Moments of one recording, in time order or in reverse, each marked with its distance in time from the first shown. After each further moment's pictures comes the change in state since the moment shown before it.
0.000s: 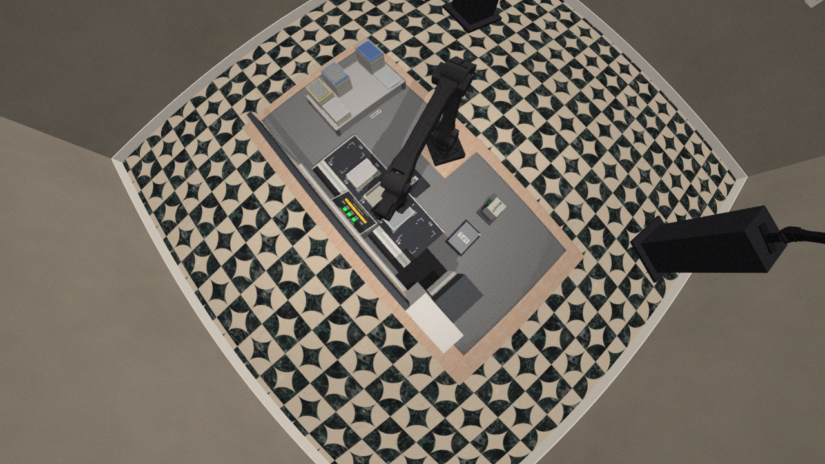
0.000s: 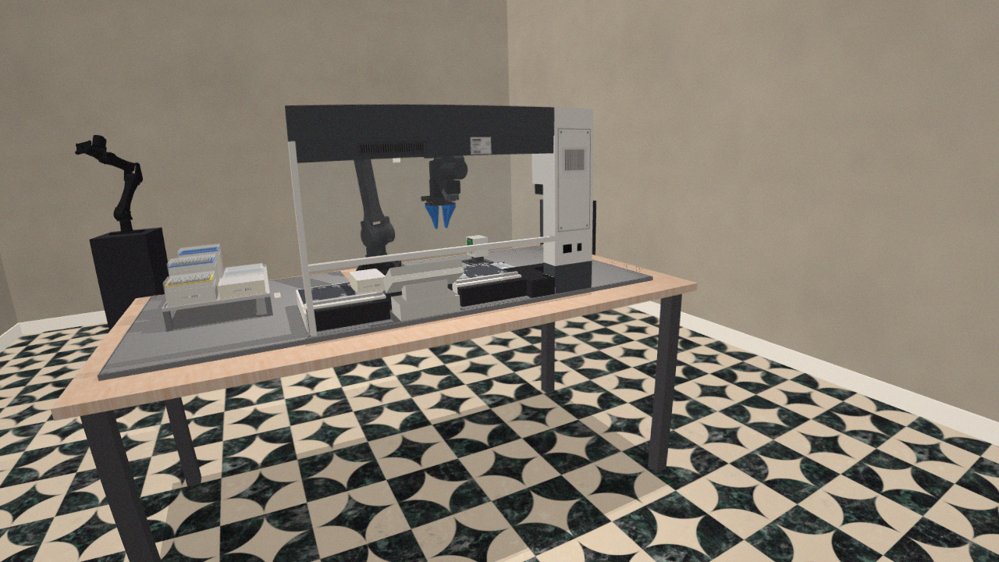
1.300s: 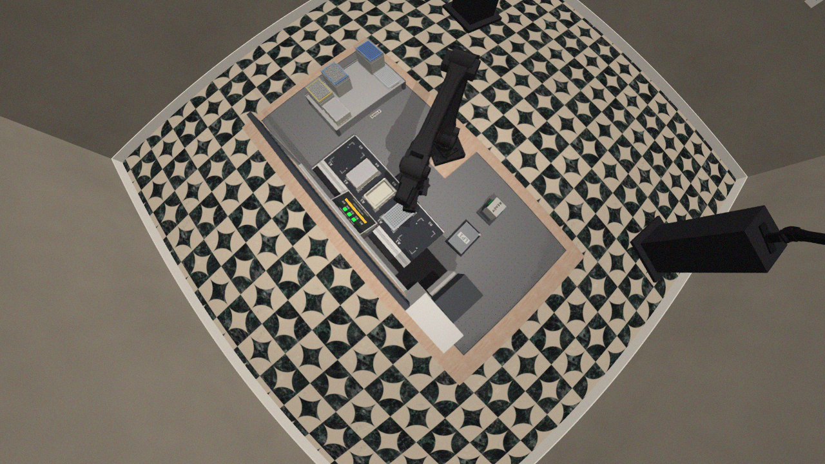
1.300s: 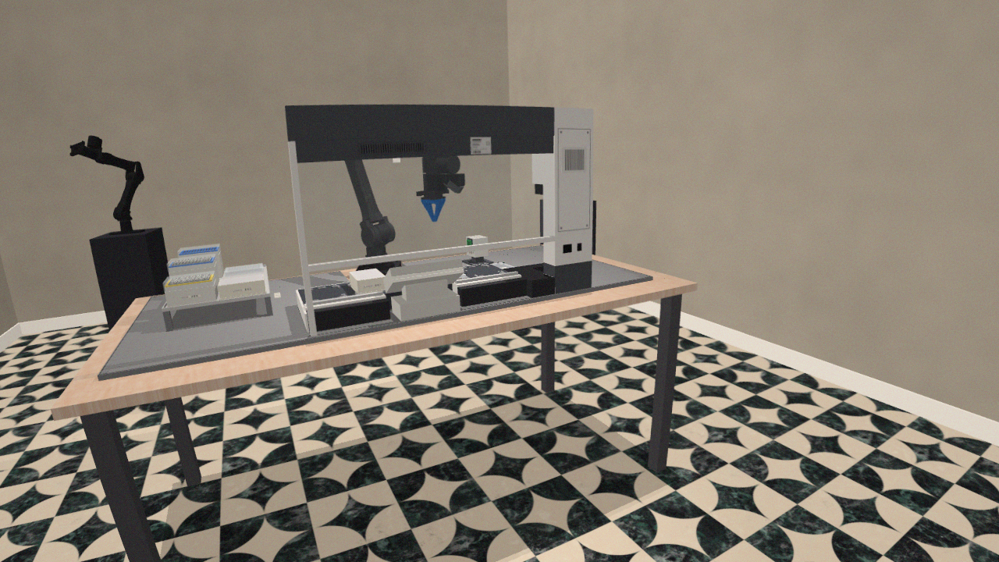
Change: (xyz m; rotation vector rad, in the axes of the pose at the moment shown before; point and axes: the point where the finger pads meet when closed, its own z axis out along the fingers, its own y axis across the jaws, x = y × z) arm 0.069 0.006 -0.013 -0.002 -0.014 -0.652
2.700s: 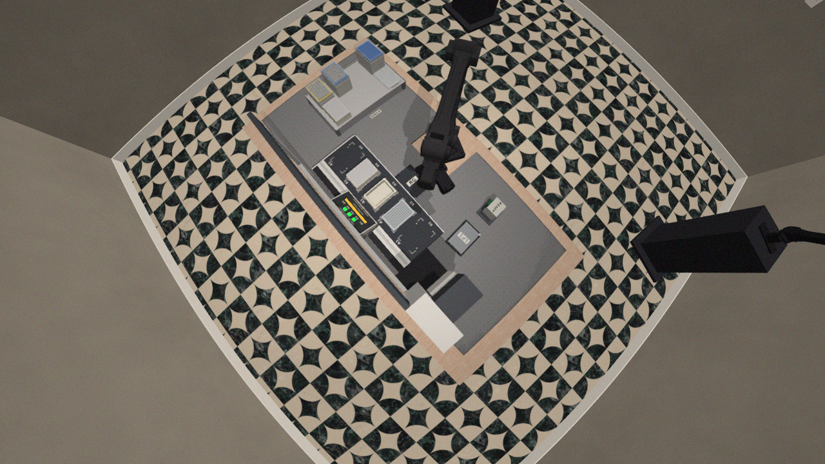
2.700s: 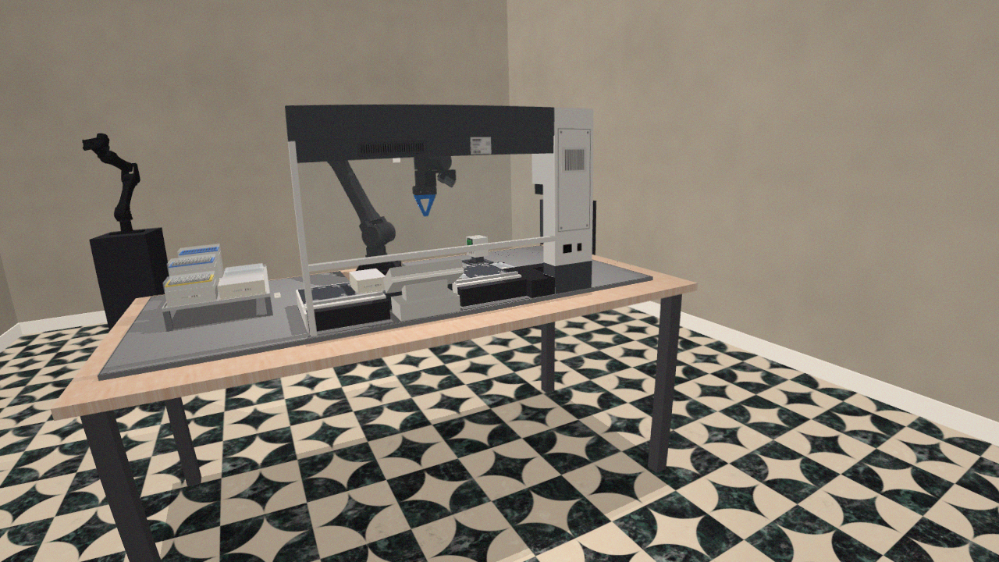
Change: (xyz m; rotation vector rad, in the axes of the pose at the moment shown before) arm 0.064 0.052 -0.010 0.001 -0.002 -0.706
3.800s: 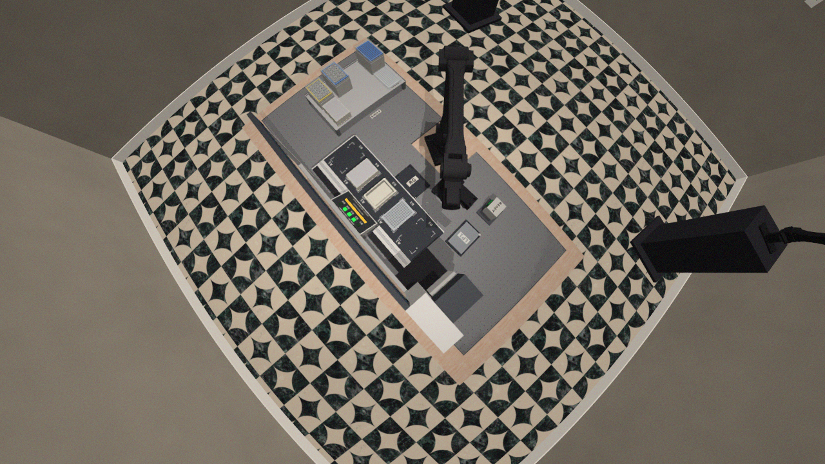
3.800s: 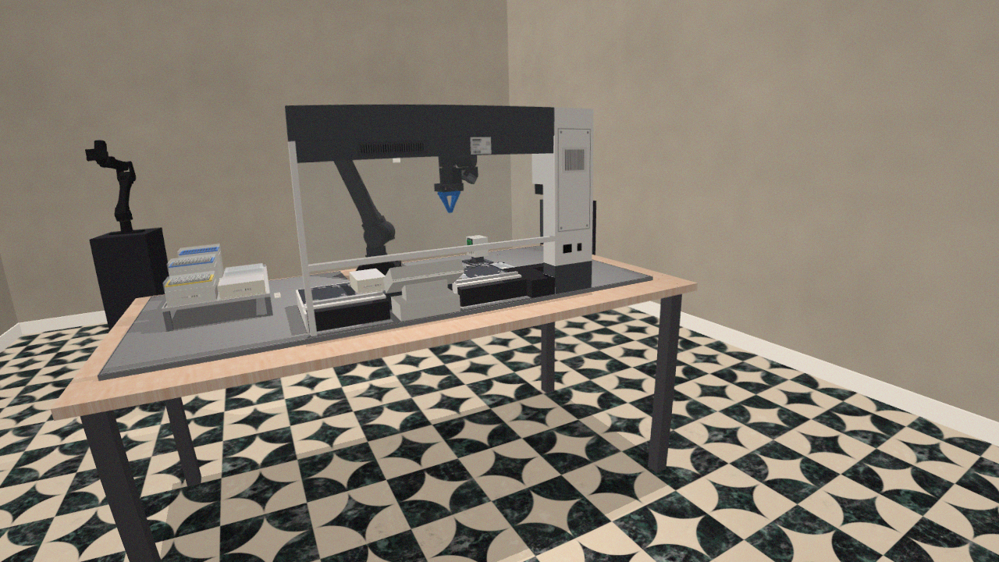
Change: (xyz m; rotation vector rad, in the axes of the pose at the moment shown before) arm -0.086 0.012 -0.005 0.009 -0.011 -0.257
